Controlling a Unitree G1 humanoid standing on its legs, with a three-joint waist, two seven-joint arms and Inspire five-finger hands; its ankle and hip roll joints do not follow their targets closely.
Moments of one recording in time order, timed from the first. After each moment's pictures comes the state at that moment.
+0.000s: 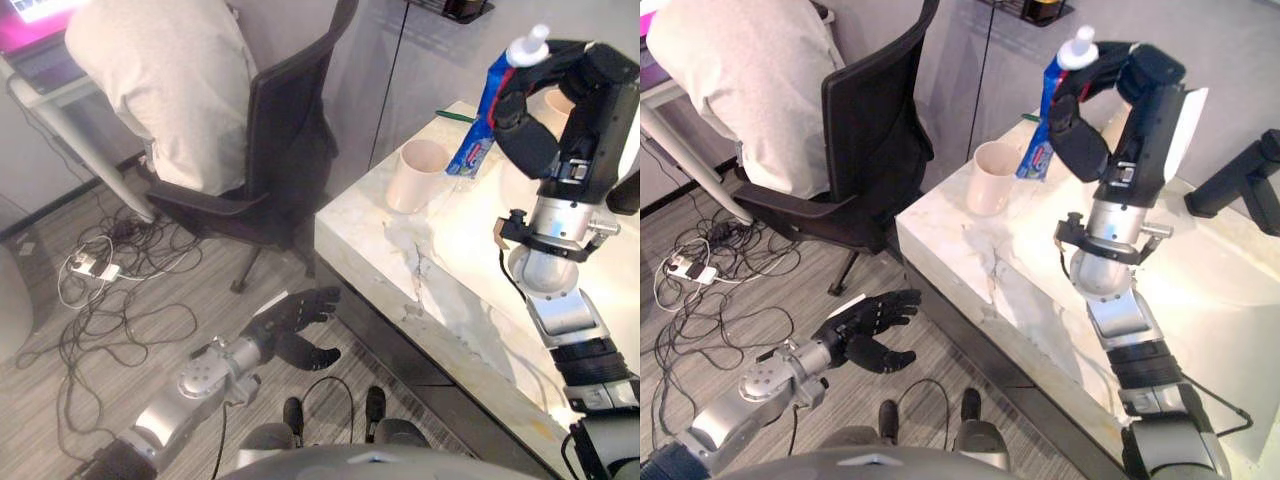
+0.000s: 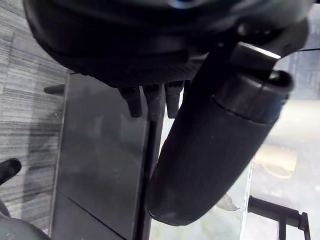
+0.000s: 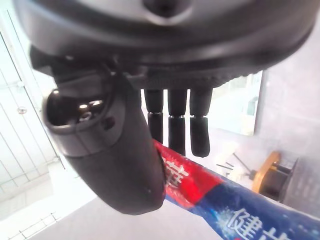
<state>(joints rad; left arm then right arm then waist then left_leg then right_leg) 0.13 0.64 -0.50 -0.13 -0.47 0.05 -0.19 -0.30 -0.65 0.10 0.03 -0.02 -0.57 -0.66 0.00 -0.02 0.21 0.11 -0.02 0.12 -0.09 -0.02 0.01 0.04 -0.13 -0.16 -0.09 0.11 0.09</state>
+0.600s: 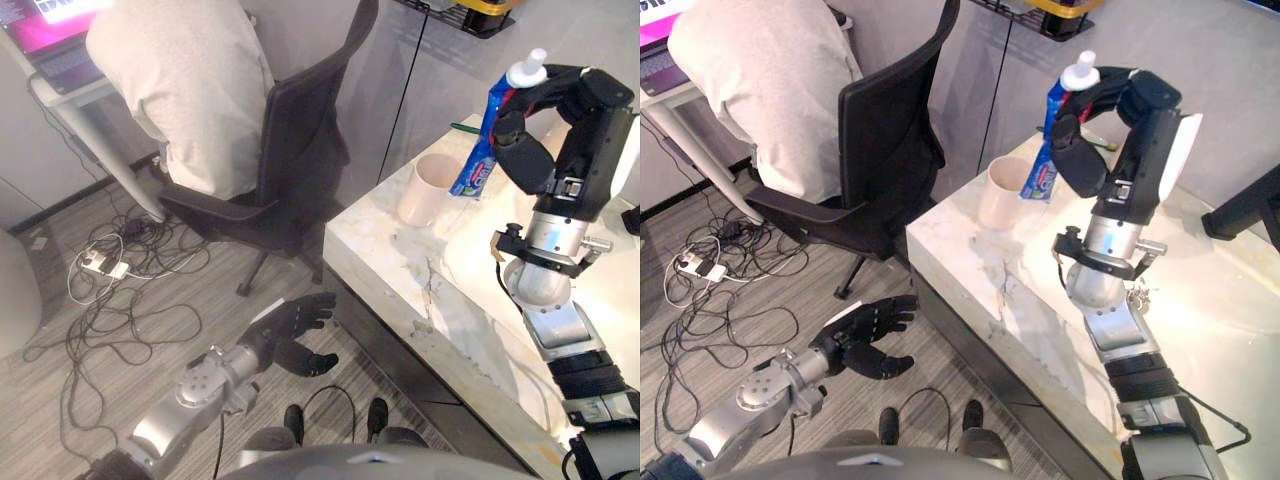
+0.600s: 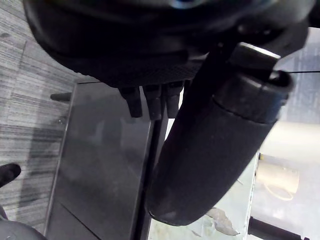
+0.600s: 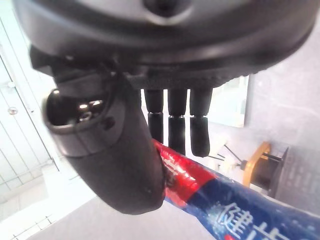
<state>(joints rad) 0.17 0.64 -0.49 -0.13 -0.48 0.05 -0.17 -0.29 -0.63 0.11 0.03 -0.05 -0.57 -0.74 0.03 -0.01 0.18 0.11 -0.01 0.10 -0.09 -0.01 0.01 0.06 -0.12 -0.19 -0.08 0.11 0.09</state>
